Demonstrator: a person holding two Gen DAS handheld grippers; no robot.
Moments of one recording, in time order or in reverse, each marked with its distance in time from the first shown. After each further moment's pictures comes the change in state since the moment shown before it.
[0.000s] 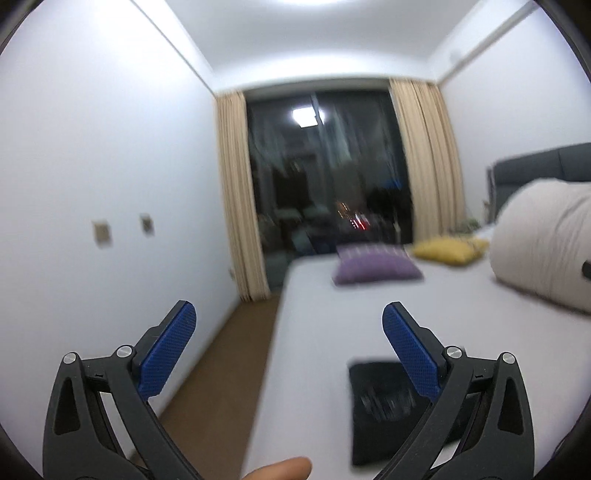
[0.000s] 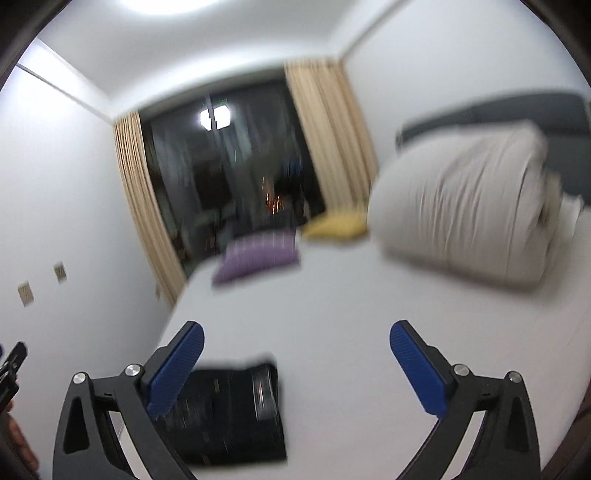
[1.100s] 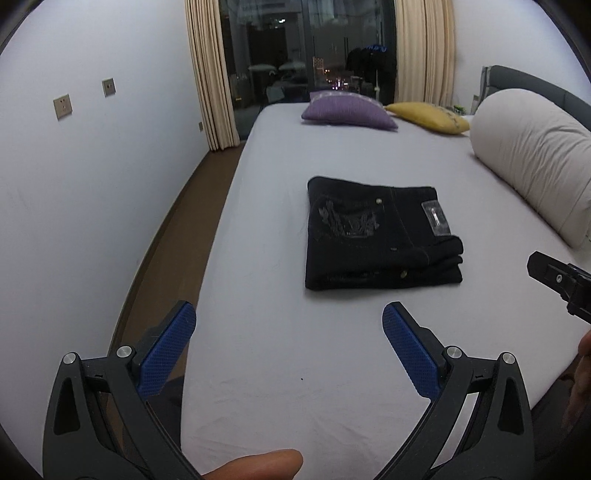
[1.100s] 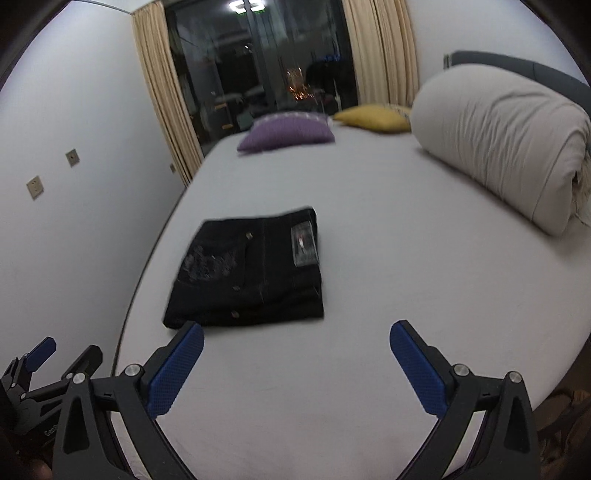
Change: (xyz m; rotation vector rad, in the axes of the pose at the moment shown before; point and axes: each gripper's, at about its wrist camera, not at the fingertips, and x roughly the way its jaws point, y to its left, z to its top) left arm -0.032 -0.043 -0.129 -0.026 0.659 -0.128; right arm 0.012 0.039 -0.102 -0.124 0.611 0.040
